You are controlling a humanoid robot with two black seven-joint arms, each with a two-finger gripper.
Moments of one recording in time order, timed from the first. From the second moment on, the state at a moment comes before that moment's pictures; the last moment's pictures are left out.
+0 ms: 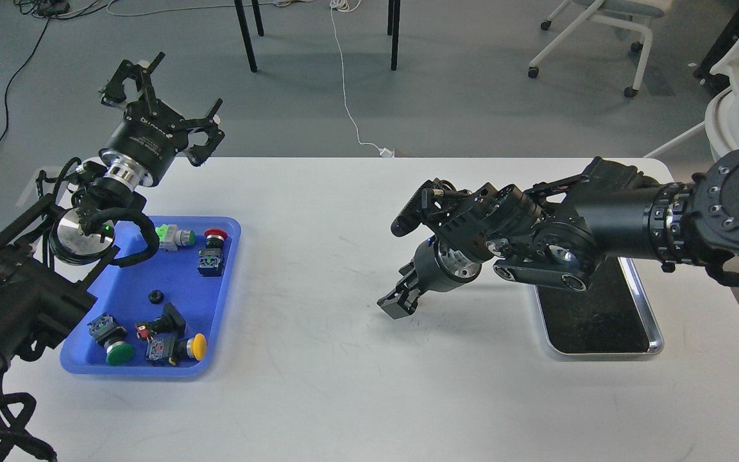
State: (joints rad) left arm -0.69 0.35 -0.92 -0.80 -0.15 -0.42 -0.16; right arm 1.47 0.00 -0.73 0.93 -1.19 0.26 0.30
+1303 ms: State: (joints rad) left arm -0.68 0.37 -0.90 -0.80 -0.14 -0.42 -0.16; right arm 1.43 0.00 -0.78 0.91 -1.20 0.25 0.28
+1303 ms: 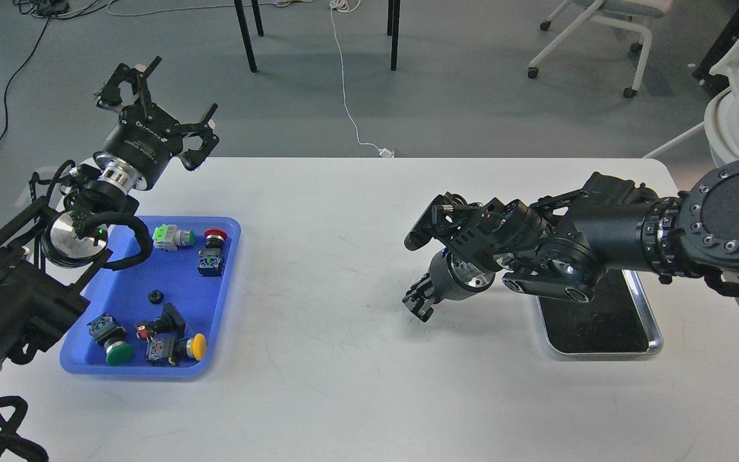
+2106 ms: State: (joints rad) left arm -0.68 0.39 -0.90 -0.80 -0.14 -0.42 -0.16; right arm 1.59 -0.39 -0.78 1.08 -1.41 0.26 0.29
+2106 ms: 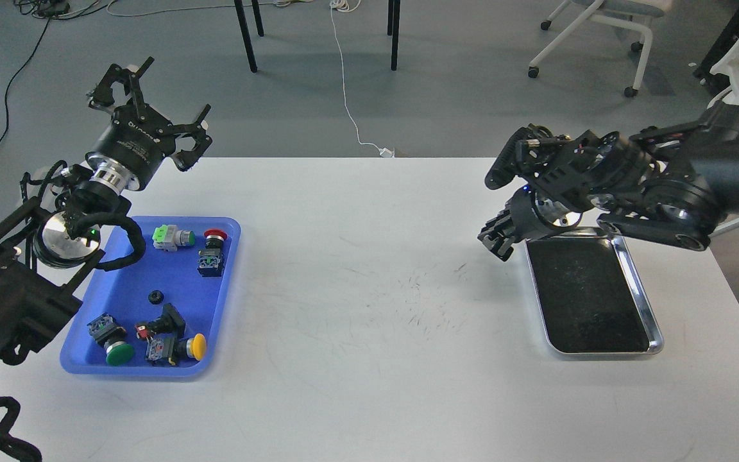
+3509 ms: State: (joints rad) left arm -0.70 0.50 -0.78 -0.91 0.01 -0.46 -0.14; right arm 1.31 -0.79 -0.25 1.20 -1.39 0.20 0.28
